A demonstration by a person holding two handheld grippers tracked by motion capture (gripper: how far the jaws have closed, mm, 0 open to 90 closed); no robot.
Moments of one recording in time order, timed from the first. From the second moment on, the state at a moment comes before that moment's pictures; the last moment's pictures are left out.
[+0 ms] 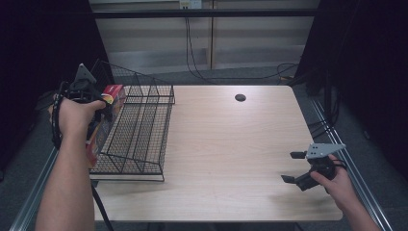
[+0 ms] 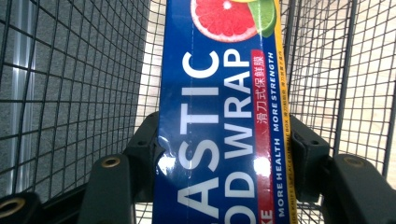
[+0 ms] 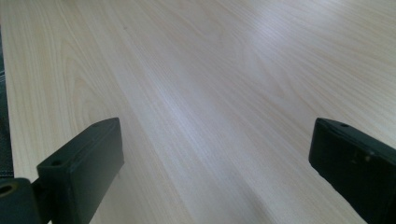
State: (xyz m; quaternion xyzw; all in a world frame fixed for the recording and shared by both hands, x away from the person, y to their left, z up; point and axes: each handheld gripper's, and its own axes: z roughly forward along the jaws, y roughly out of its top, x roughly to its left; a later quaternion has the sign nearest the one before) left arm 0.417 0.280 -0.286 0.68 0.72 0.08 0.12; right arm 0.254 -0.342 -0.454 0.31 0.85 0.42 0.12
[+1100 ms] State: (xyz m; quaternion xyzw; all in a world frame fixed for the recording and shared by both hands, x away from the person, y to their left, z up) left arm 0.419 0.257 -0.264 0.70 0.69 0.09 0.16; right arm 0.253 -0.343 -0.453 0.31 0.85 0.42 0.12
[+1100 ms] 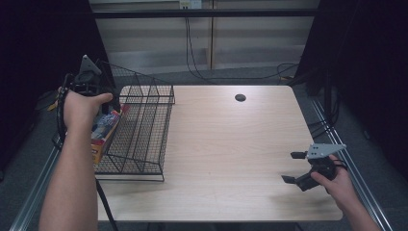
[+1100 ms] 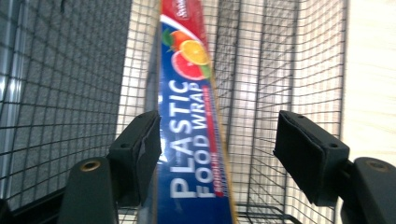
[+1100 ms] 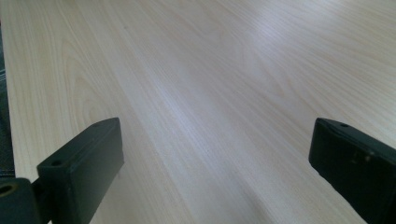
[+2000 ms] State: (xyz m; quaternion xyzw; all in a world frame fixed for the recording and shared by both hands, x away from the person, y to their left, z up) left arm 0.416 0.169 -0.251 0.74 0.62 0.10 0.24; right arm 0.253 -0.343 -0.451 0.31 0.84 0.42 0.12
